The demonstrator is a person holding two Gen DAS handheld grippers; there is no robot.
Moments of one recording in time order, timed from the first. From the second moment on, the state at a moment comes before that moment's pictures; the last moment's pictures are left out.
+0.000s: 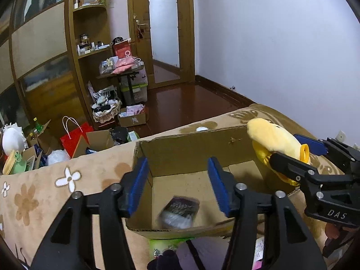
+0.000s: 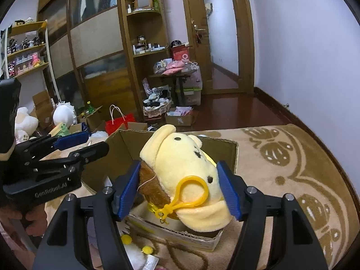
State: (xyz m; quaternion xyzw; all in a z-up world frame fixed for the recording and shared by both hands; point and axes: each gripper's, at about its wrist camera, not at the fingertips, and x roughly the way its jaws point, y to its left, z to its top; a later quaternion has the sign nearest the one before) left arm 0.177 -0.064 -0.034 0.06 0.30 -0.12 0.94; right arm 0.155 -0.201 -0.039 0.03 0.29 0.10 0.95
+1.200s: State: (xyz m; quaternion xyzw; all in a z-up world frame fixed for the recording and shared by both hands) left arm 0.075 0.003 -0.001 0.05 0.32 -0.07 0.94; right arm 0.059 -0.199 0.005 0.04 0.28 0.06 0.96
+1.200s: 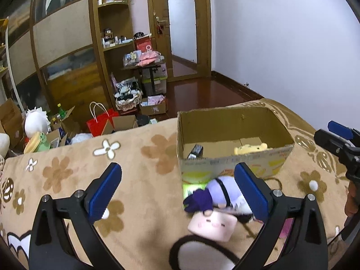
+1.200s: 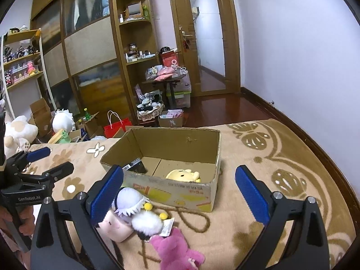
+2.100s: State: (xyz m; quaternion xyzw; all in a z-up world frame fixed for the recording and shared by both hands) left arm 0.082 -0.024 -0.069 0.06 0.44 -0.10 0.89; right arm 0.053 -0.198 -0.045 0.08 0.35 0.05 0.93
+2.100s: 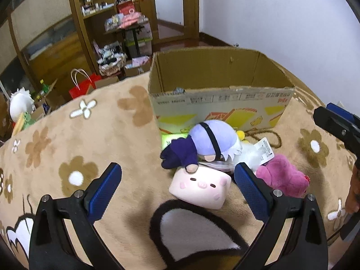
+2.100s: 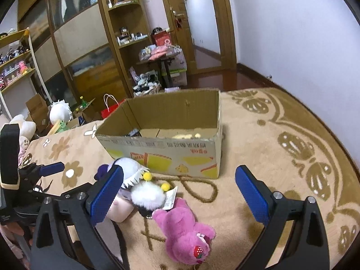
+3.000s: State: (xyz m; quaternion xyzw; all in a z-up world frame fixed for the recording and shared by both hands) left arm 0.109 -0.055 -0.138 0.11 0.55 -0.13 0.82; right arm 0.085 -0.189 -0.133 0.07 0.50 0.06 0.86
